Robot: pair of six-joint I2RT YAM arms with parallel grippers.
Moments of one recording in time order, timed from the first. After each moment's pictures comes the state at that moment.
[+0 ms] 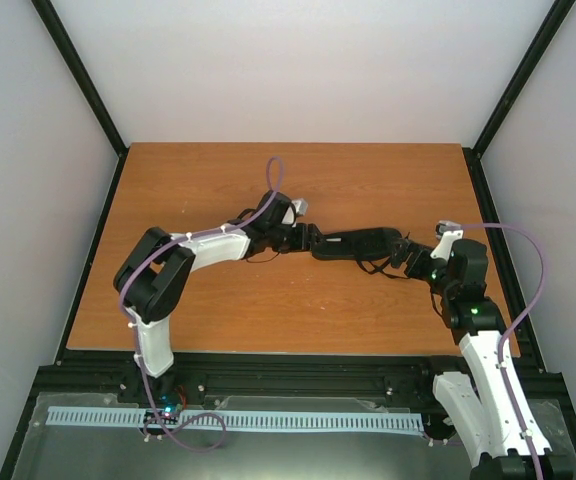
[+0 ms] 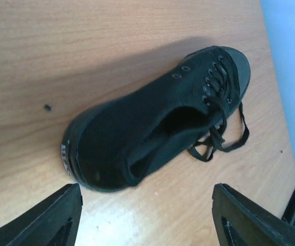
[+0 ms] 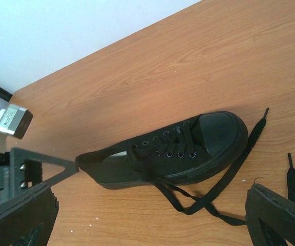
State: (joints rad) left arm -0.65 1.87 1.15 -0.03 0.41 -0.65; right arm 0.02 0.67 0.55 -0.35 -0.30 0.41
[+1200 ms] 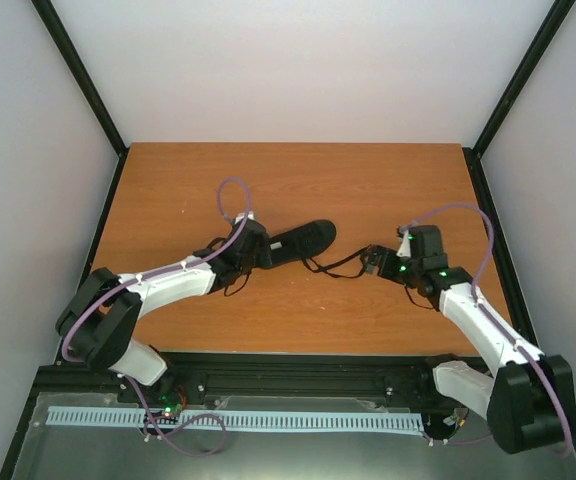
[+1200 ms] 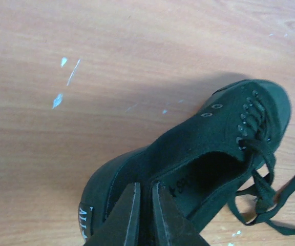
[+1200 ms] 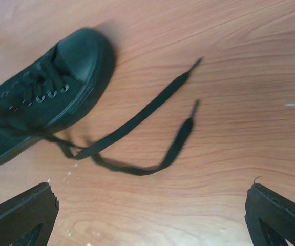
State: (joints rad) left arm -0.69 1.50 0.82 -0.08 -0.23 -0.73; right arm 0.14 1.03 0.57 -0.37 -0.30 0.47
